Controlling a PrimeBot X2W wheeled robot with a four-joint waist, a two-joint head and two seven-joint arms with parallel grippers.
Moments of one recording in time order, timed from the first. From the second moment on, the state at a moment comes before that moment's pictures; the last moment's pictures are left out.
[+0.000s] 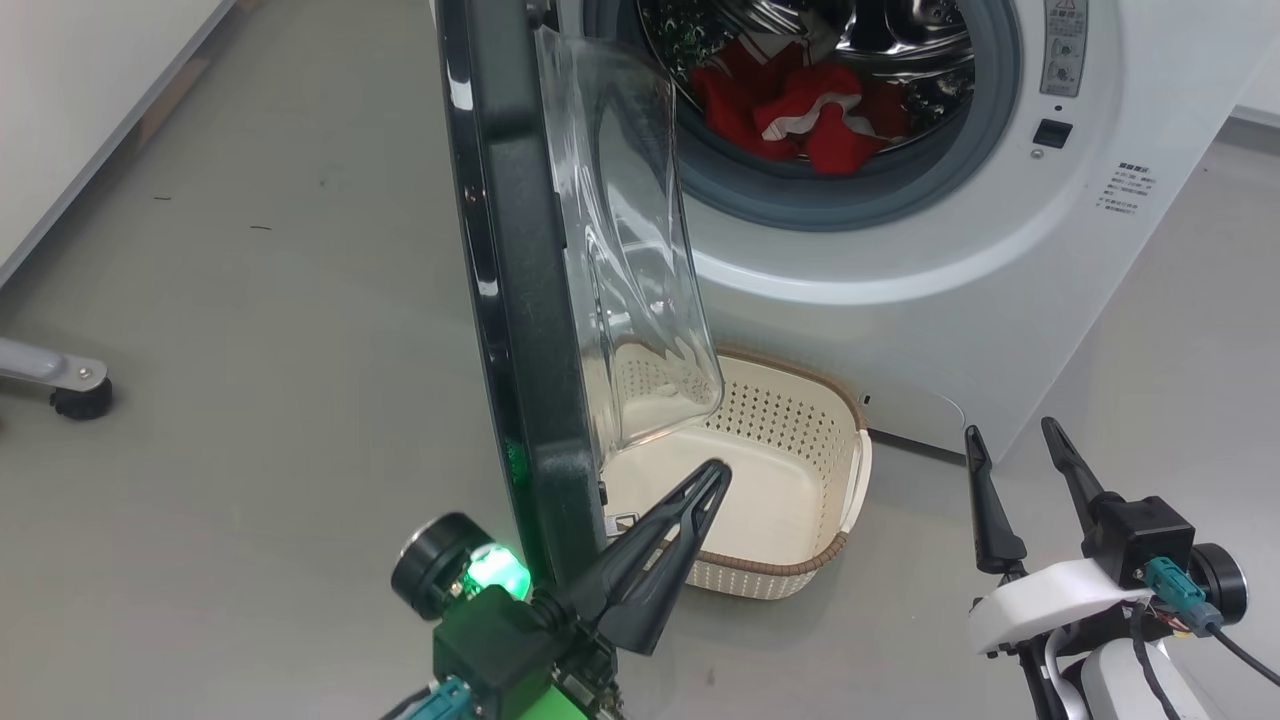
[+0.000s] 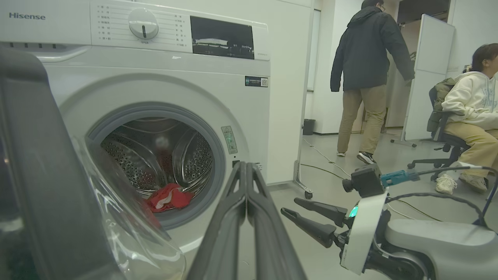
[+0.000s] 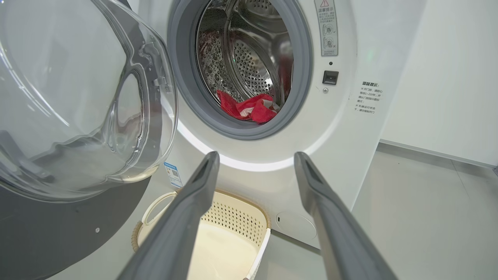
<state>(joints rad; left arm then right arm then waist) -0.11 0.07 -0.63 -0.30 -0.33 -0.11 -0.13 -0.06 -0.08 0.10 0.26 0.20 0.01 -0.26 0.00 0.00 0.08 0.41</state>
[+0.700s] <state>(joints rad) -0.04 0.10 -0.61 -0.14 -0.40 -0.09 -0.01 -0.06 -0.07 0.08 0.26 0.18 0.02 -0.26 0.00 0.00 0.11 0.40</state>
